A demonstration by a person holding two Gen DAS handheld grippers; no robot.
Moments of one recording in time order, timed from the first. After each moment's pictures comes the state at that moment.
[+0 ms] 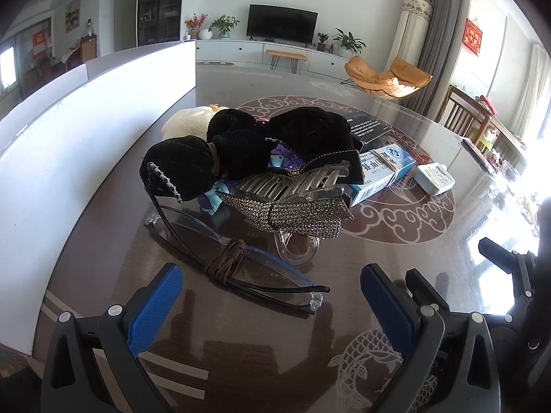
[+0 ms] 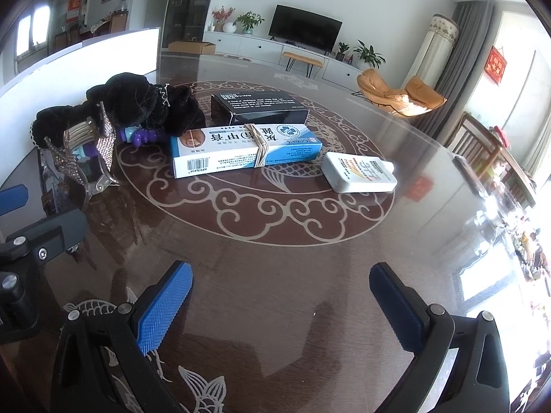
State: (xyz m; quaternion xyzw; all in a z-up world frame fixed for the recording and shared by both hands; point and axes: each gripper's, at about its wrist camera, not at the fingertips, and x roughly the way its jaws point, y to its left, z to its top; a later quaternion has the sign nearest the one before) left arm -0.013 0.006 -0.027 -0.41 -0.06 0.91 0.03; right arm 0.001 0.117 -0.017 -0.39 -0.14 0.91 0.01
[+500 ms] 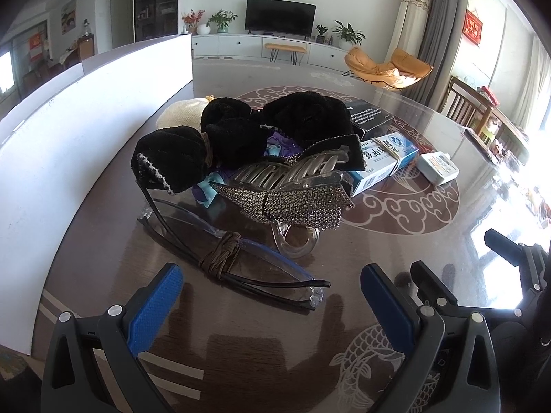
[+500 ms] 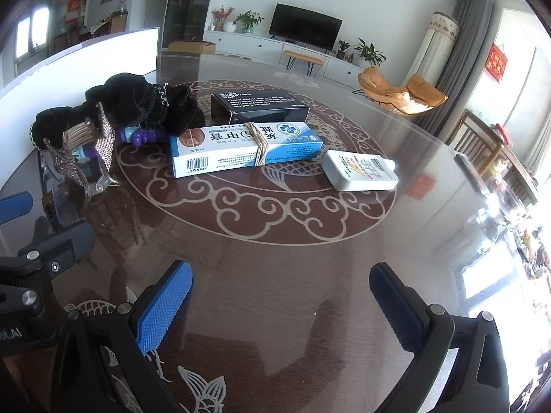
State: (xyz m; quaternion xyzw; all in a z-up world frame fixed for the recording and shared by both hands) left arm -0.018 0.014 -0.035 -0.42 -0.05 0.90 0.02; right arm 0.001 0.118 -0.018 -0.40 -0.14 0.91 0.01
